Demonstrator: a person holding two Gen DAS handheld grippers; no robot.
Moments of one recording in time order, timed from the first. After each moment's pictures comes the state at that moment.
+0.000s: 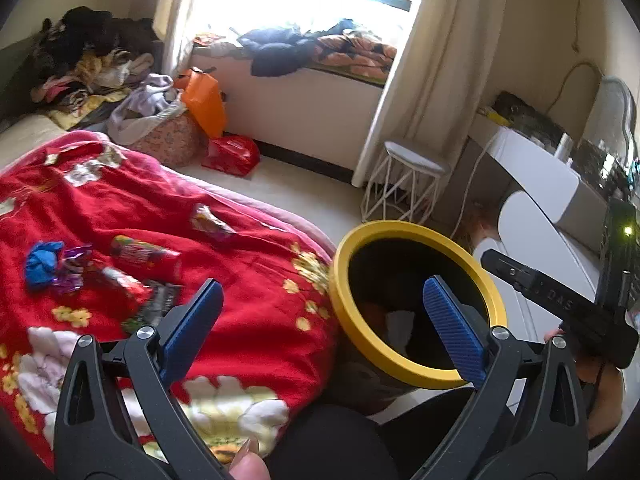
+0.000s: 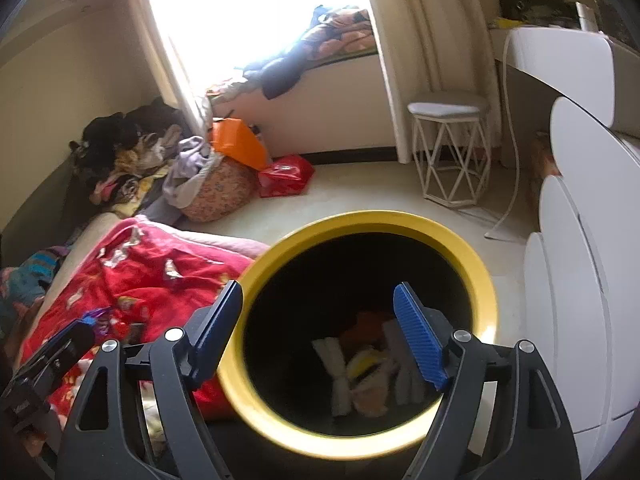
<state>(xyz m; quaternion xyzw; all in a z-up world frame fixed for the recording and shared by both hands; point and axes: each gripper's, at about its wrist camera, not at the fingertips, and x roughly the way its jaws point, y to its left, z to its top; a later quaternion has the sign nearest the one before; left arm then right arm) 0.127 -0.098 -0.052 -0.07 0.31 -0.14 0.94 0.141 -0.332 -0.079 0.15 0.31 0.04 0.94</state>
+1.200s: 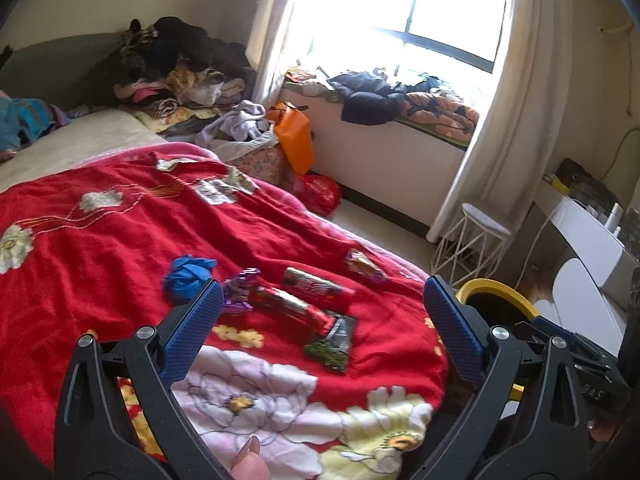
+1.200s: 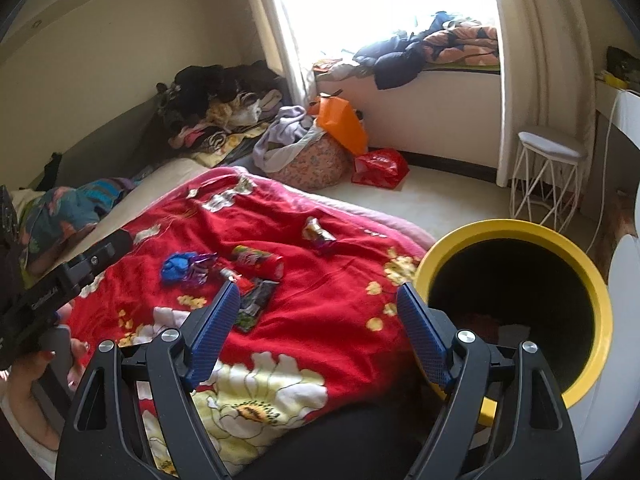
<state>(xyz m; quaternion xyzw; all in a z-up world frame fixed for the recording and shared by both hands) 0.087 0.057 -0.028 -0.11 0.25 0.00 0.96 0.120 -0.169 -0.058 0.07 0.31 0.19 0.93</state>
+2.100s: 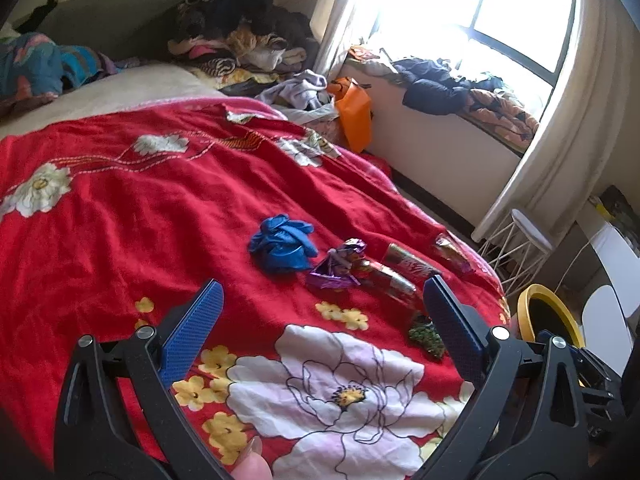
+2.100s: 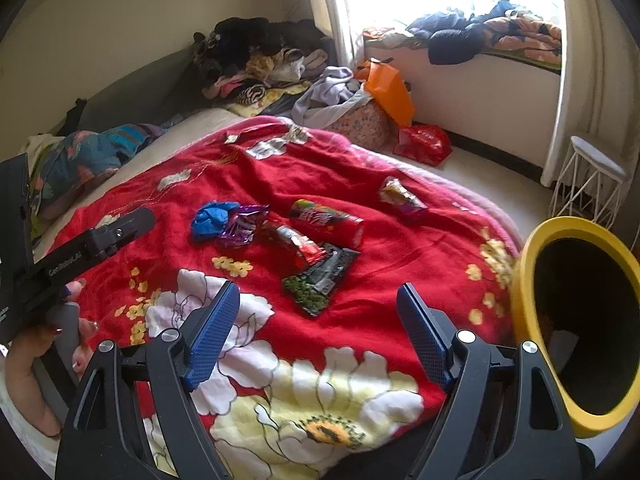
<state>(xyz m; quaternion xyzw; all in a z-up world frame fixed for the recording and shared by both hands) 0.091 0.138 -0.073 -0.17 0.30 0.07 0.94 0.144 -0.076 -0.094 0.01 0.36 0.25 0.90</state>
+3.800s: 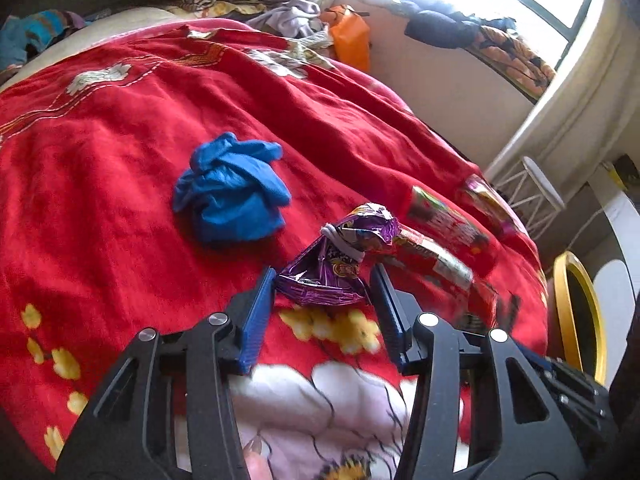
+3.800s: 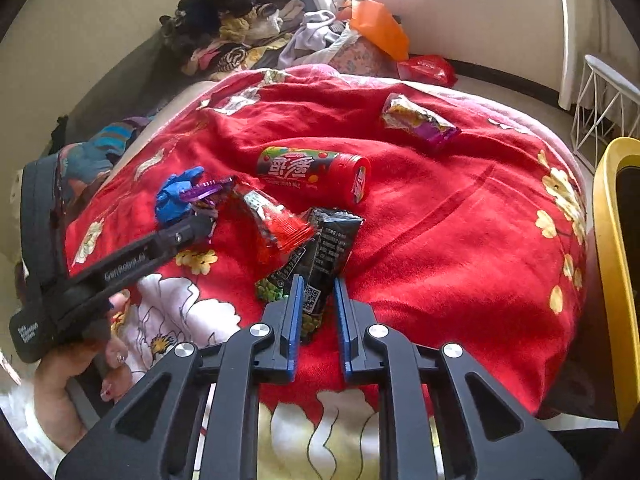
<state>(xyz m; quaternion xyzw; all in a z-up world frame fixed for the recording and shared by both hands) 0.174 0.121 -0.140 -0.17 0.42 0.03 0.89 0.197 -0.074 -0.151 0.08 0.45 0.25 0.85</state>
